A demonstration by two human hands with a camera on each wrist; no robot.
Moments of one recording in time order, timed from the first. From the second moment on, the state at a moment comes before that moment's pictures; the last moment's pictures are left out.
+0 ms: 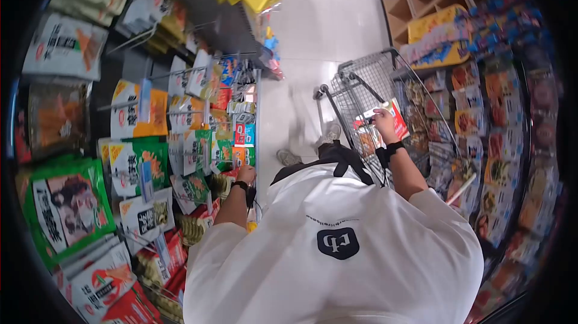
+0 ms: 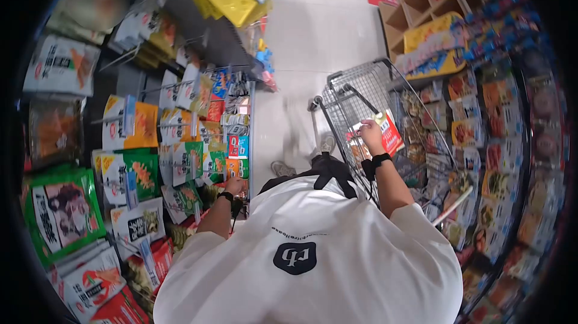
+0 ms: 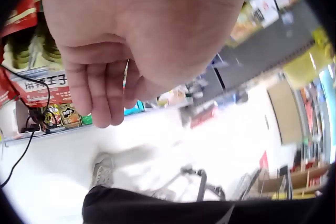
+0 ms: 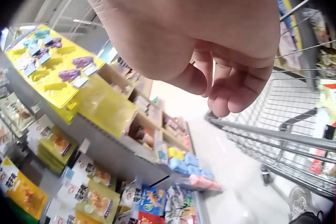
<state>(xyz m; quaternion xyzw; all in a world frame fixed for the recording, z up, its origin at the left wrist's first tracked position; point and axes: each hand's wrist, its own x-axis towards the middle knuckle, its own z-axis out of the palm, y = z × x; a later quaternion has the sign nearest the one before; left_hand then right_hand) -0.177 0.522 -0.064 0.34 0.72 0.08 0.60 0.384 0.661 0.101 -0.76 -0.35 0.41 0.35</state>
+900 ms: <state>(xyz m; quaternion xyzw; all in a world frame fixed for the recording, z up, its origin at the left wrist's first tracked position) 0.216 0.802 0.086 0.64 0.50 0.09 0.57 0.525 0.503 -0.012 -0.72 0.10 0.45 0.52</state>
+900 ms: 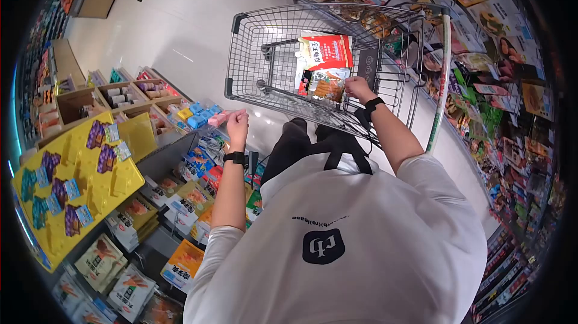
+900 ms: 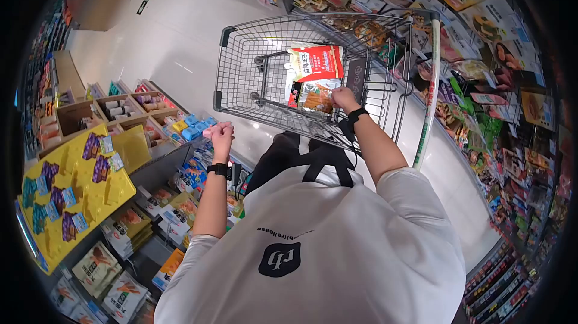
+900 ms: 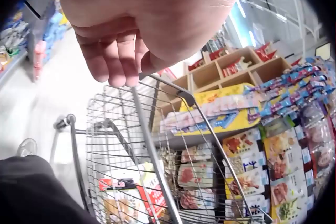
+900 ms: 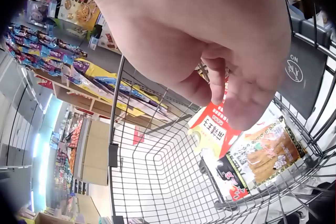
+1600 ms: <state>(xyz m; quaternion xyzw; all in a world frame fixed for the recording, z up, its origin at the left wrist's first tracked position) 0.417 0.752 -0.233 0.72 0.38 -0.26 0.53 0.521 0.562 -0.155 -0.91 -0.24 0.29 0.16</state>
